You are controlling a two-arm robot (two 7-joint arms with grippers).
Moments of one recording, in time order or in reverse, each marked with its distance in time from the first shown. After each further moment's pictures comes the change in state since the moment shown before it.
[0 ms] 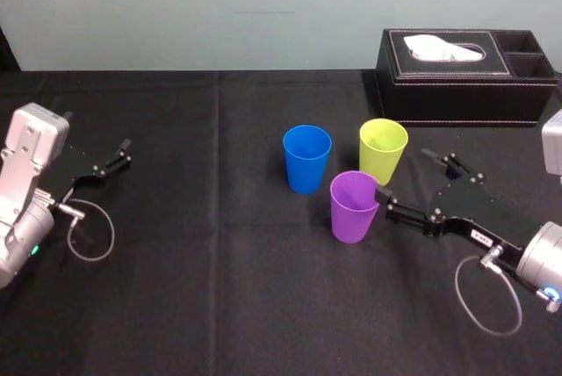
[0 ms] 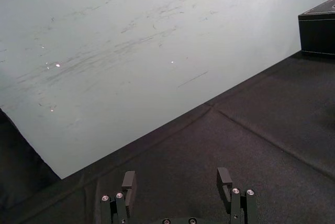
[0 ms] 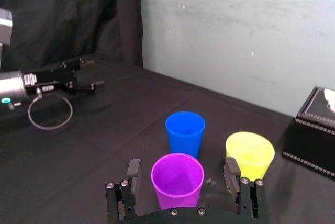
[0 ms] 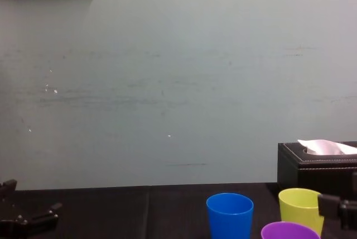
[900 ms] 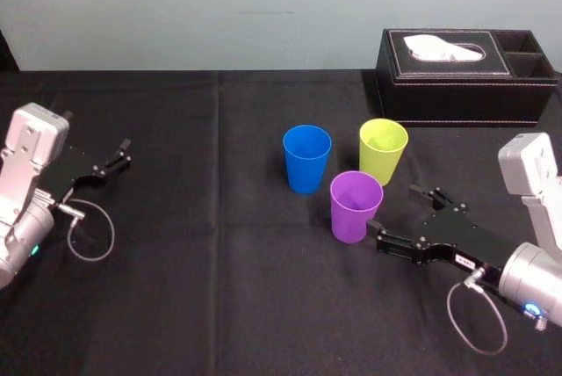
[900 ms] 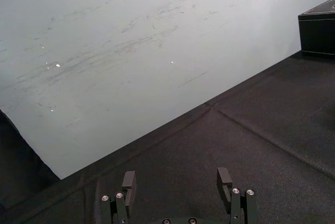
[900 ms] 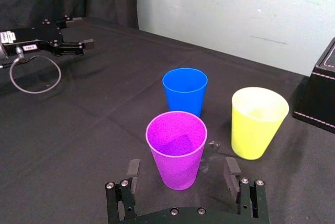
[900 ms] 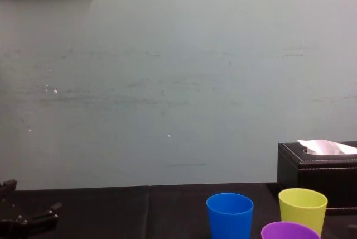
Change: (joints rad) left arm 0.000 0.000 0.000 0.000 0.000 0.000 0.000; right arm 0.024 -0.064 -0.022 0.081 -0.081 0.101 0.034
